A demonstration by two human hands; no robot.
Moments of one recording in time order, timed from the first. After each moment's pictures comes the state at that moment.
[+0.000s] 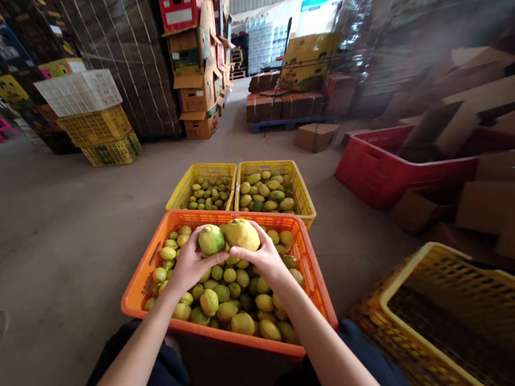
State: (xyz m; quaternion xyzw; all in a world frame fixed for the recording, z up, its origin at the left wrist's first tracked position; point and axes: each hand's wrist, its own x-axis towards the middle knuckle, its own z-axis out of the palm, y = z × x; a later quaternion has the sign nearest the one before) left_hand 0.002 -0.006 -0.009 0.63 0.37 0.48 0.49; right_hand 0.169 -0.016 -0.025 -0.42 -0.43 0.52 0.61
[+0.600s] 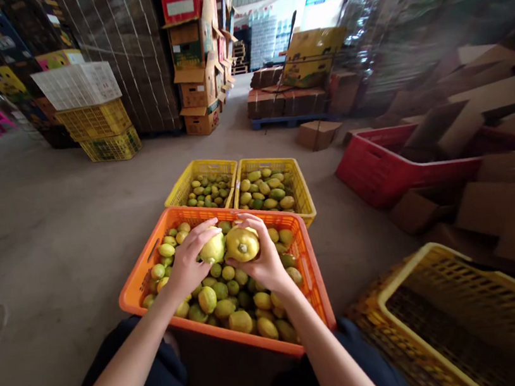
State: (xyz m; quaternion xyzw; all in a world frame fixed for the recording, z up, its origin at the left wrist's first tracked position) left_hand -0.004 -0.012 -0.005 0.77 0.28 0.50 0.29; right_hand 0.173 -0.023 -0.026 -0.37 -0.59 0.36 0.62
